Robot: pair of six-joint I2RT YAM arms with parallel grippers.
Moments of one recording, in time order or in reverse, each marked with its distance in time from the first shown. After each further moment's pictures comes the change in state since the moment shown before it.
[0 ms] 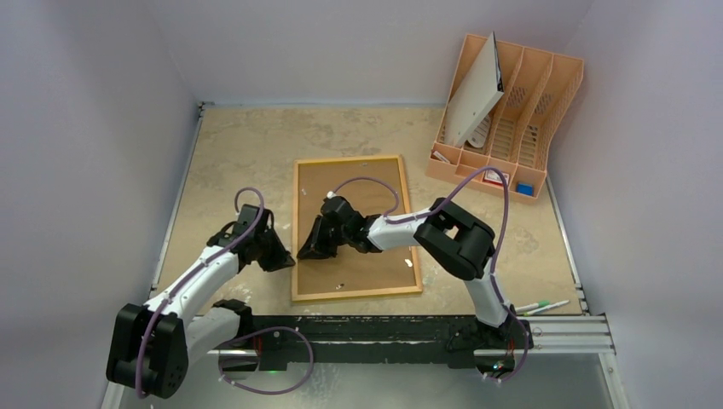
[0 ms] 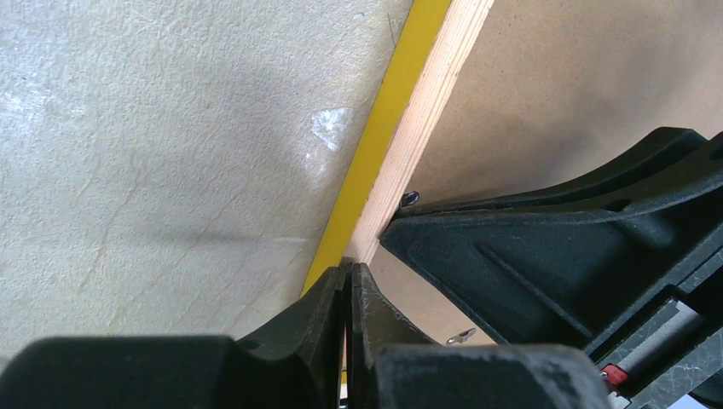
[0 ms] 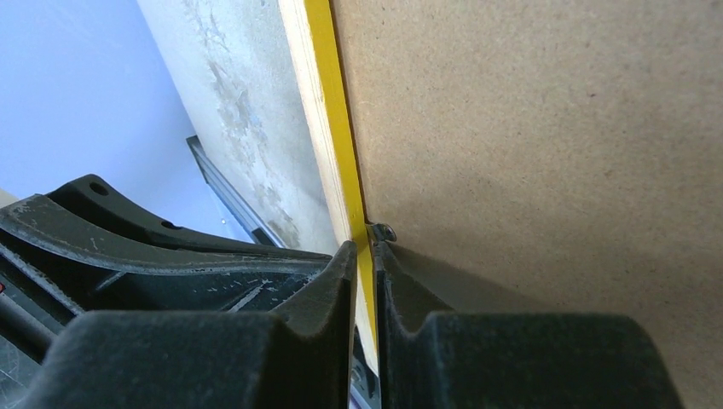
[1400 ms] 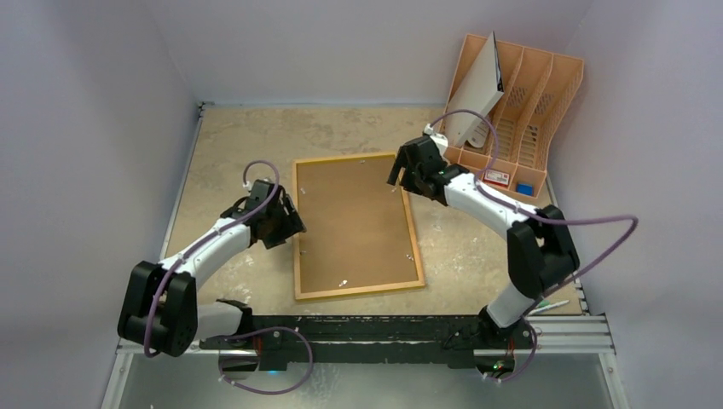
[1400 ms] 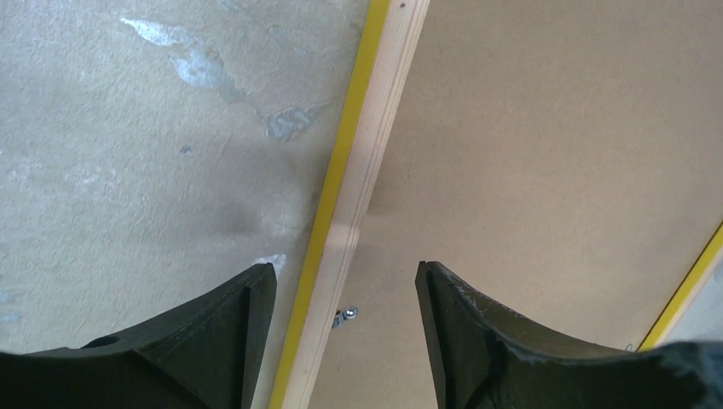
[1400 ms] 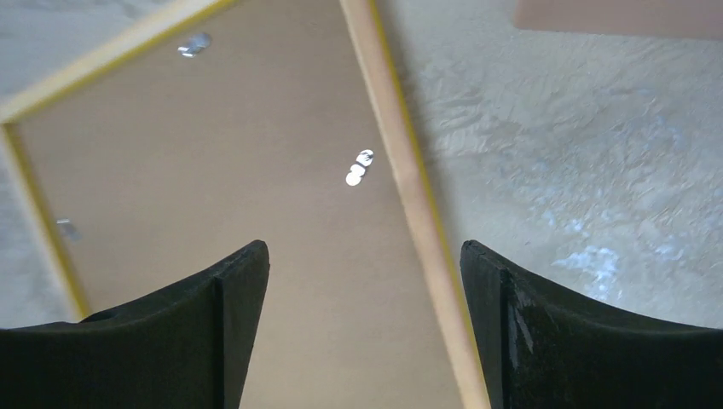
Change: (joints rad) left arm -0.041 0.212 0.189 0.113 -0.168 0.054; right arm -0.468 -0.483 -0.050 -0.531 0.563 -0.507
